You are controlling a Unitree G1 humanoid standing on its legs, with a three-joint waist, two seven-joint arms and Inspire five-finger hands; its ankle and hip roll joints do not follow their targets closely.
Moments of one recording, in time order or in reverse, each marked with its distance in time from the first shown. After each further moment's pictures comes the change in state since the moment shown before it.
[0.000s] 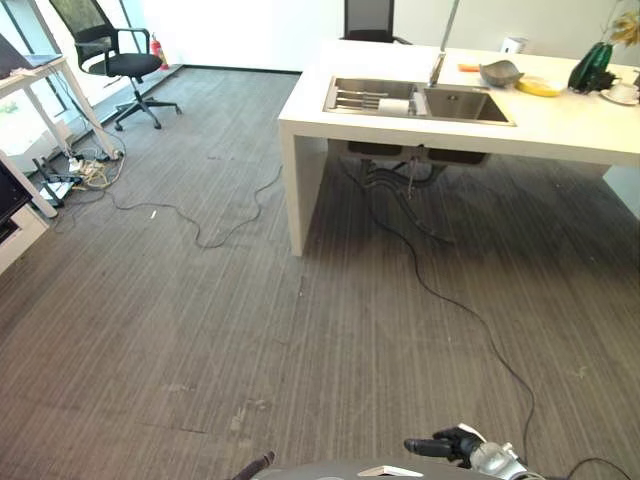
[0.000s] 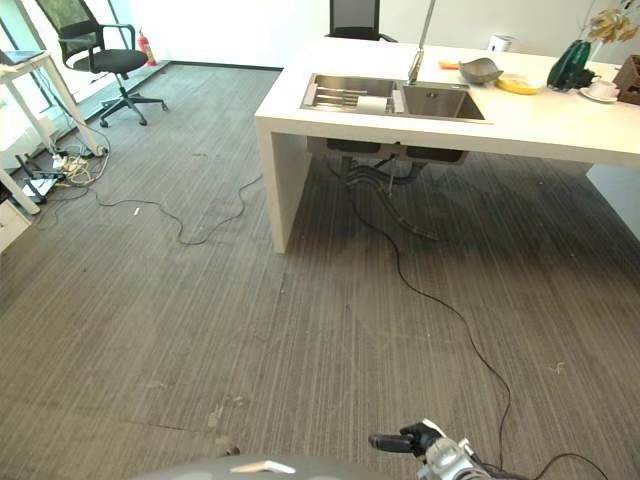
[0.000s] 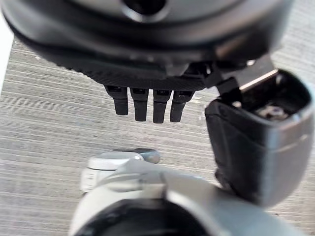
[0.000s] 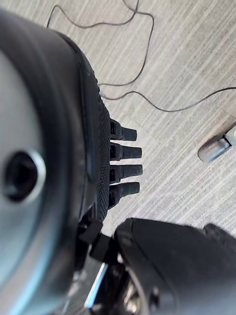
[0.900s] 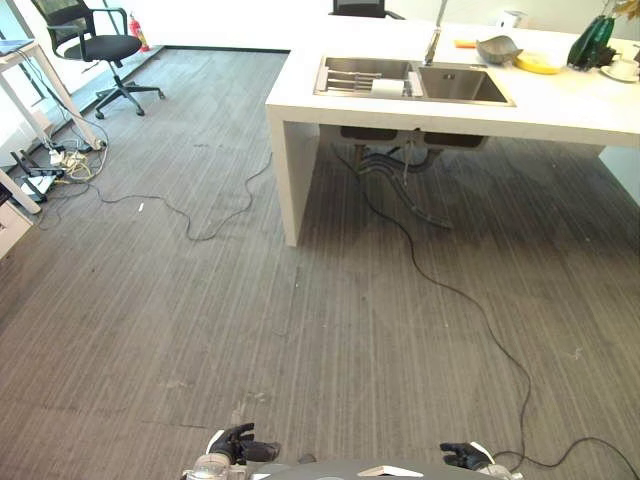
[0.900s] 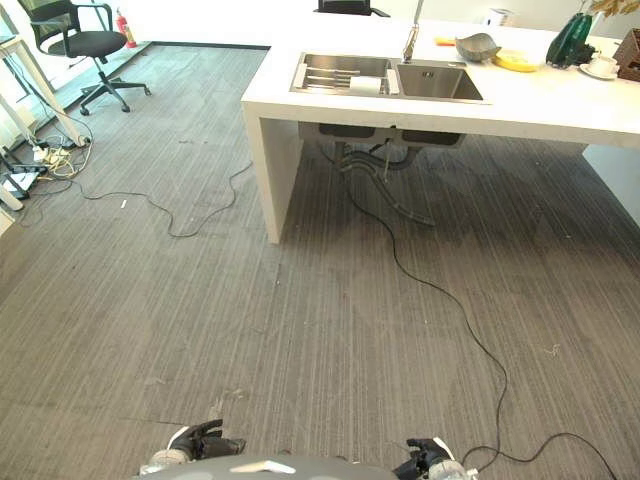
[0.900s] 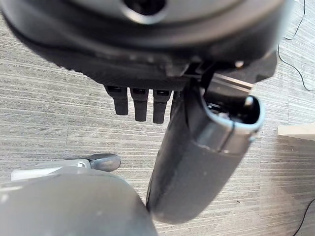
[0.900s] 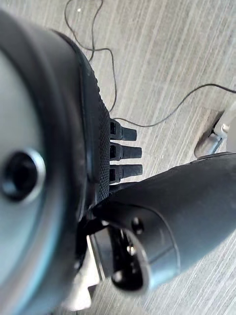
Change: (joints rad) left arm -0.004 0.007 -0.038 -0.144 -0.037 -0.063 0.060; right arm 0.111 0.018 -0.134 -0.033 0.211 -0.043 -0.079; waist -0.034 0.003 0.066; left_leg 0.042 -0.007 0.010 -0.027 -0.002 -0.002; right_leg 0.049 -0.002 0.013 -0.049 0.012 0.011
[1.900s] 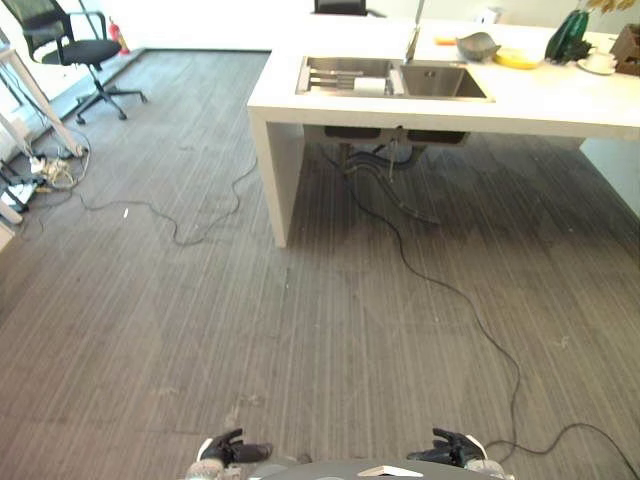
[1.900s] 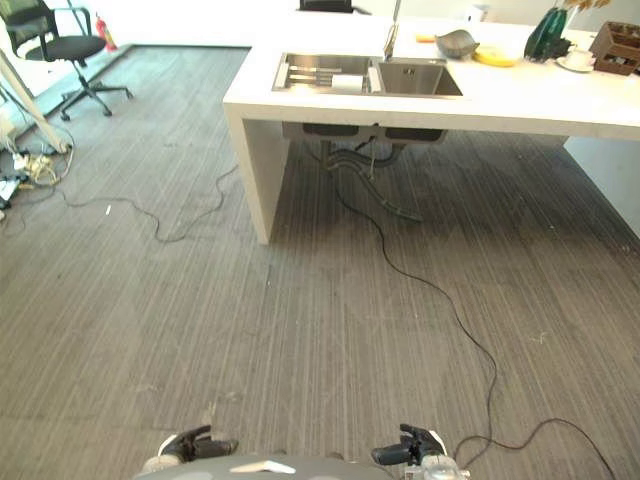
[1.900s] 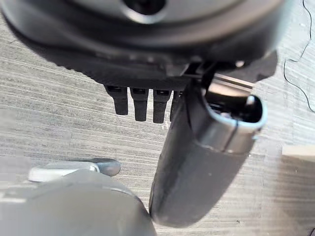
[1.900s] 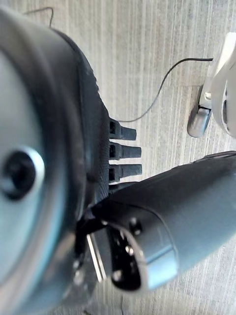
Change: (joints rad) left arm -0.042 -0.002 0.080 0.079 -0.077 -0.030 0.037; right arm -0.026 0.037 -0.026 0.021 0.174 -0.028 -0.010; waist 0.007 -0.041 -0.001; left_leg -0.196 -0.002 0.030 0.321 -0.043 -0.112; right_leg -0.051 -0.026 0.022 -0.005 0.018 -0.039
